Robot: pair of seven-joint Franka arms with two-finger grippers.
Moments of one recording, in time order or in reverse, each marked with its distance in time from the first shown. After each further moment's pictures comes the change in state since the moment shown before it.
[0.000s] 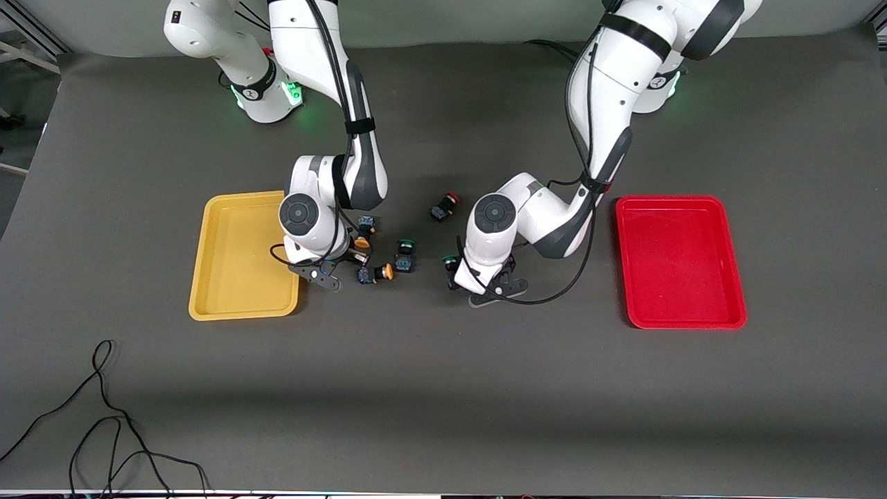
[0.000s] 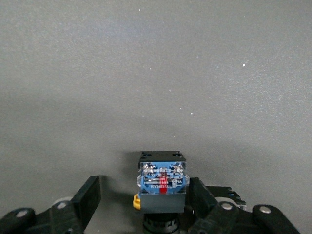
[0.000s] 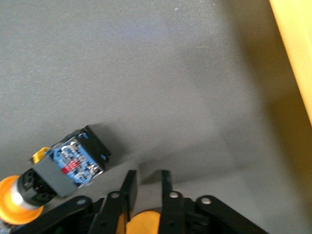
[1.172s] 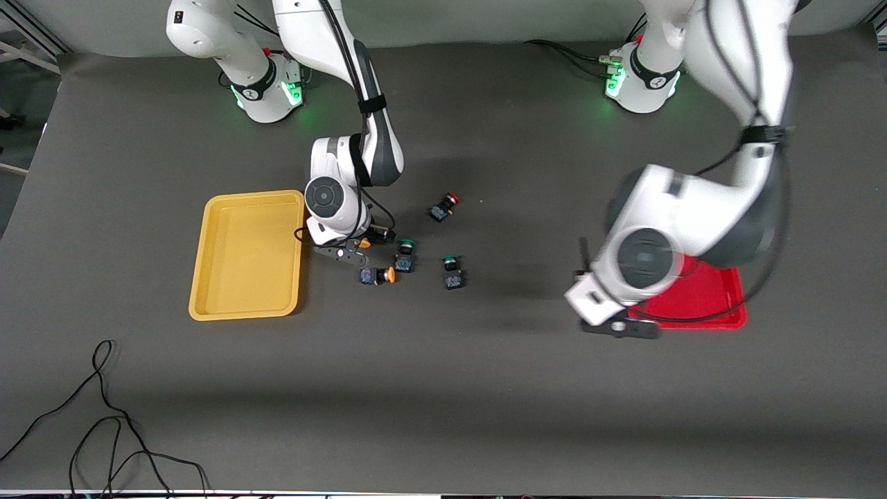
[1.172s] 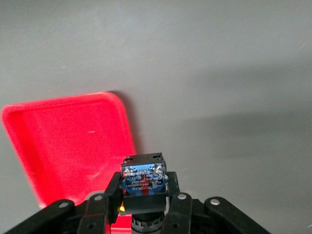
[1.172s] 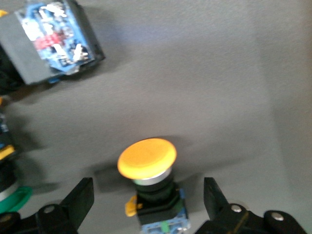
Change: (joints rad) left arm 0.332 -0.268 0.029 0.143 0.016 -0.746 0.906; right arm 0.058 -0.073 0.075 -0.083 -0.057 0.007 -0.010
